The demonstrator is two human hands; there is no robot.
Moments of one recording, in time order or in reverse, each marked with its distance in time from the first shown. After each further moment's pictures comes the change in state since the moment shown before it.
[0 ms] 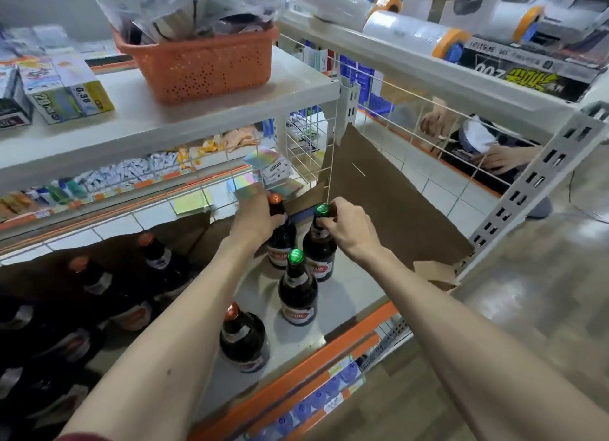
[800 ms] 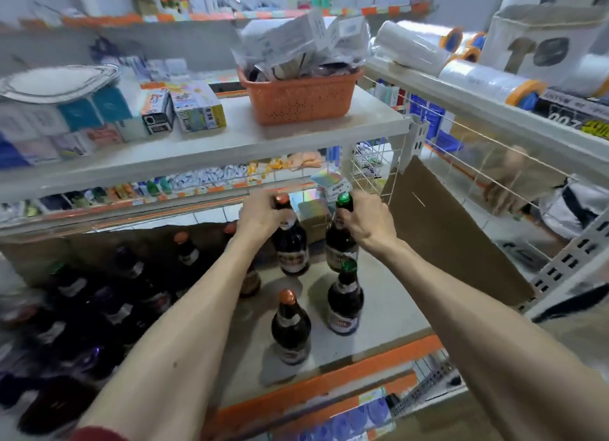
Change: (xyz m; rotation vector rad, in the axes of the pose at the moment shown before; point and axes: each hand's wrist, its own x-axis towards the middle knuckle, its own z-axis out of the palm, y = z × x) left_hand -0.059 -0.031 -0.094 -0.094 0.283 -0.026; right_hand -0.007 -0.085 -0.014 -0.074 0.080 -0.271
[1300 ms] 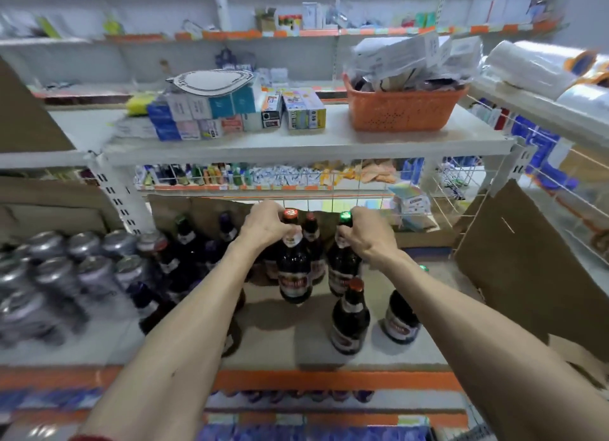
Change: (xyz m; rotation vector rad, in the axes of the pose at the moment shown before) left_hand -0.080 -0.071 -0.101 0.165 0.051 -0.273; right_hand -0.037 -0.106 0.042 -0.005 -0.231 -0.266
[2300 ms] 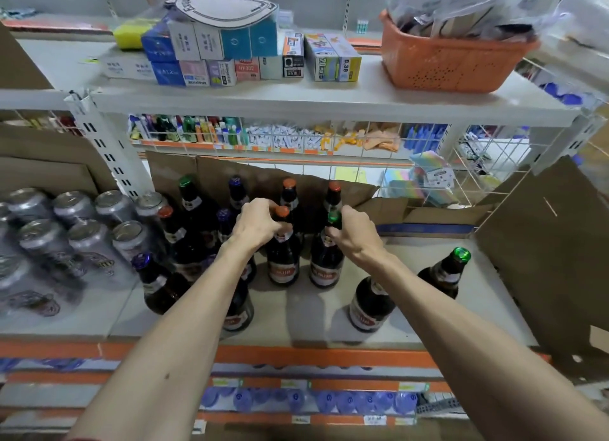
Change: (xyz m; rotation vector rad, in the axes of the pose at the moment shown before) left_hand 0.005 -0.097 0.023 -0.044 -0.017 -0.106; right_hand 0.000 -0.039 0.087 0.123 -0.175 0.020
